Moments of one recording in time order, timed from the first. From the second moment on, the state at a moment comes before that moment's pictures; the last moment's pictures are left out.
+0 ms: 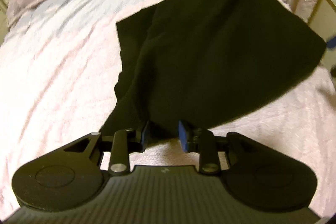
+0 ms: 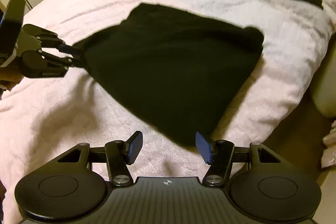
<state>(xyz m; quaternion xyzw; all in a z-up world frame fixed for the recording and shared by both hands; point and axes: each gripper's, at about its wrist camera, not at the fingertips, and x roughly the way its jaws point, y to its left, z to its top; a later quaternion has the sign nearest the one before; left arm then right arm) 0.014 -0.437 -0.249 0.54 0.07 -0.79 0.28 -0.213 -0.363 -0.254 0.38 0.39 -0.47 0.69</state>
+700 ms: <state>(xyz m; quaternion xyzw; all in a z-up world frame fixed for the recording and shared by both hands) 0.026 -0.384 -0.197 0.54 0.00 -0.81 0.22 -0.207 -0.344 -0.218 0.33 0.46 -0.50 0.66</state>
